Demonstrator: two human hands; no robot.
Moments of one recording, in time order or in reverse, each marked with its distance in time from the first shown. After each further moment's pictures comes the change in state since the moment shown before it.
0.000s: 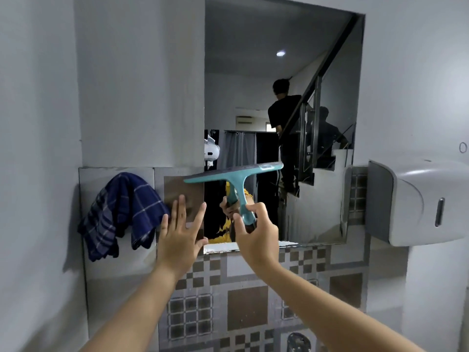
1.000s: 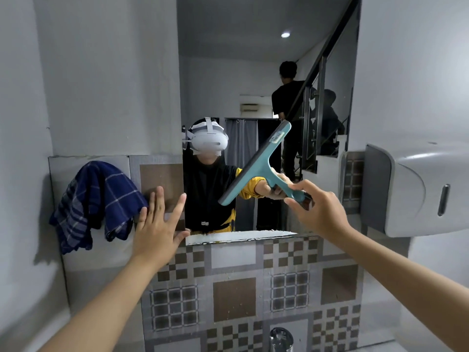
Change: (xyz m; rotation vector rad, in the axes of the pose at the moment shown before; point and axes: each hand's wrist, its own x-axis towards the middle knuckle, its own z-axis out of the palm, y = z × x) left_hand 0.002 -0.004 0.009 0.066 -0.011 0.017; right_hand 0.076 0.094 -0.137 -0.397 -0.045 -0.399
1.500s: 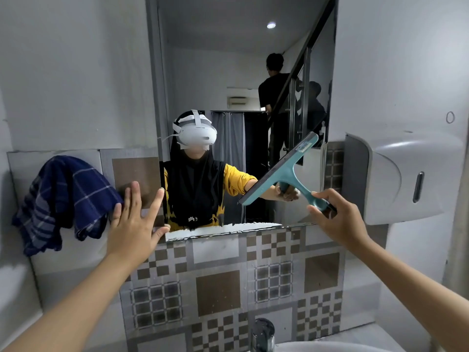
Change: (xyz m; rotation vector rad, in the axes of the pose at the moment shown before) left_hand 0.000 0.000 0.001 -0.033 0.014 0.016; right_hand -0.050 0.074 -0.028 0.081 0.019 0.170
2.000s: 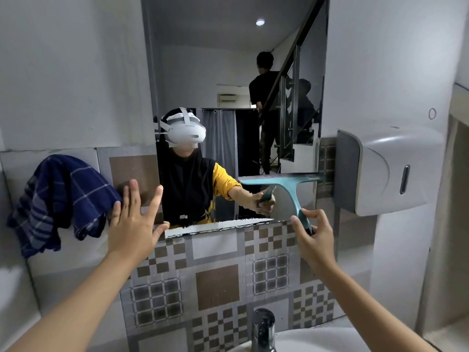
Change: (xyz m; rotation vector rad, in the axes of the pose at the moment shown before) left_hand 0.000 0.001 -0.002 -0.021 -0.005 0.006; right_hand -0.053 -0.057 0.045 0.474 0.130 0.490
